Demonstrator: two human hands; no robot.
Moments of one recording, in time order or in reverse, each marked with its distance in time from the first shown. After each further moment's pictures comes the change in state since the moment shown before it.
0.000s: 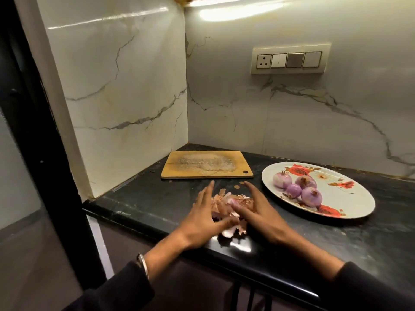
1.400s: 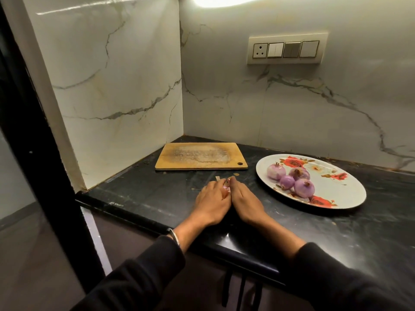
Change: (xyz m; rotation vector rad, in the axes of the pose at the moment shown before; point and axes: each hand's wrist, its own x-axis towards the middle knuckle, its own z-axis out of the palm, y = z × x) left_hand 0.049 0.020 0.033 0.167 0.111 -0.094; right_hand 0.017 -0.024 0.017 -0.020 0.041 0.122
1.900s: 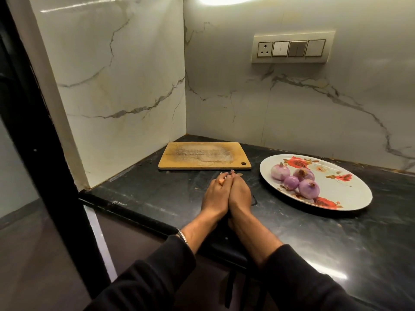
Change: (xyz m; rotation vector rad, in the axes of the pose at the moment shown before) left_hand 0.000 0.016 0.002 -0.639 0.142 -0.154; right_hand 0.025 -0.026 0.048 0.622 0.334 0.294
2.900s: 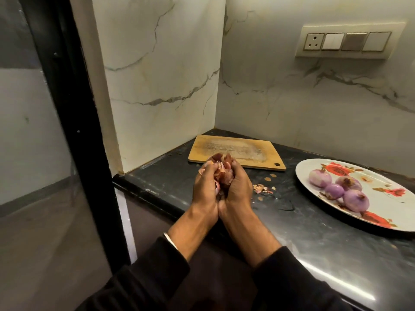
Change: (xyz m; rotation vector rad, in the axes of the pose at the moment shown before) left_hand -0.009 -0.007 -0.084 -1.034 0.212 -0.124; right_hand -0.039 -0.019 0.085 0.854 -0.109 0.188
